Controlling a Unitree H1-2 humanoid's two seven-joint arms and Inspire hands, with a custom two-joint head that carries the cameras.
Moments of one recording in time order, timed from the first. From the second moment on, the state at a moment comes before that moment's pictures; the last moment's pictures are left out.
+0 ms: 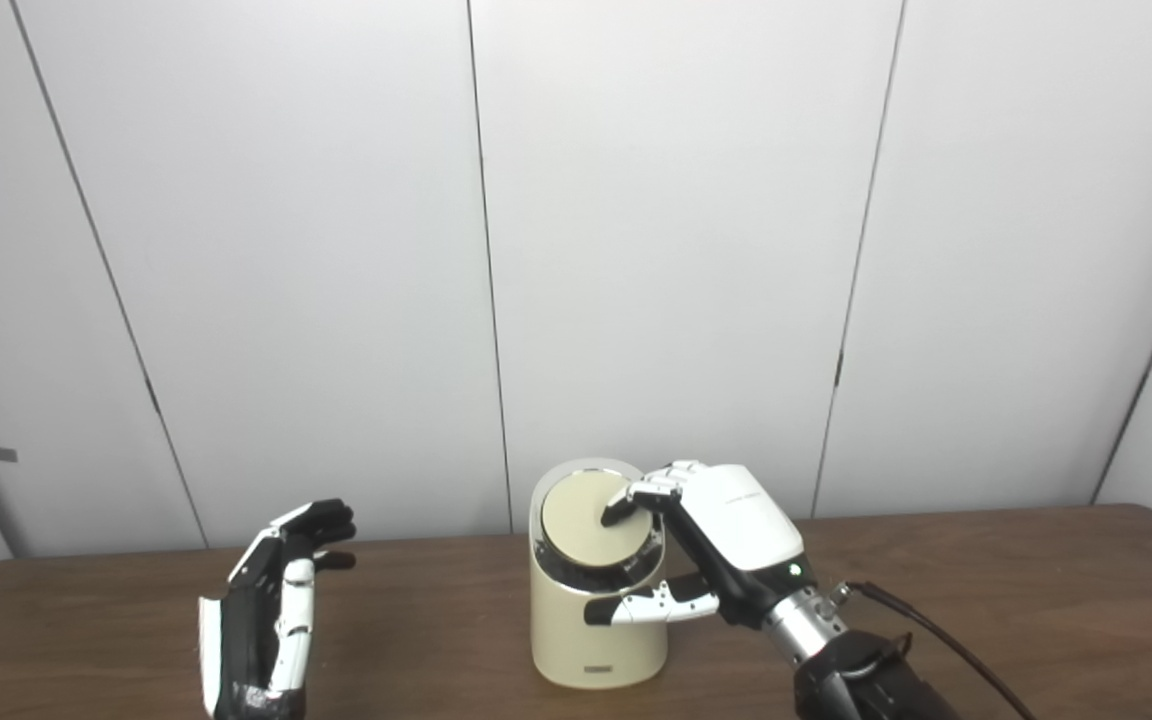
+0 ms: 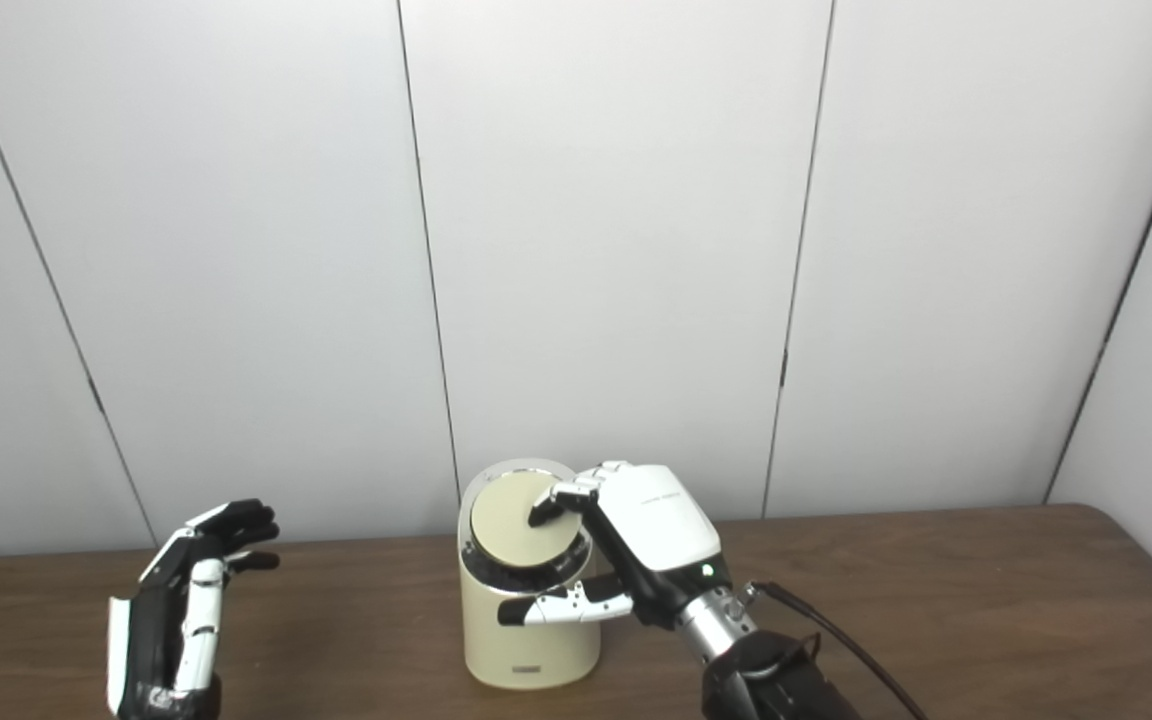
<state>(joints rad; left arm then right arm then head) -0.28 0.06 0.08 0.14 0.04 -0.45 0.27 -0.55 -0.27 0.37 0.09 -0.90 -0.05 -0.09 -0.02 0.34</state>
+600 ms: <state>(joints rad) -0.28 0.06 0.08 0.14 0.04 -0.45 0.27 -0.52 -0.34 0.54 0.01 -1.28 -0.02 -0.16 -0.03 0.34</state>
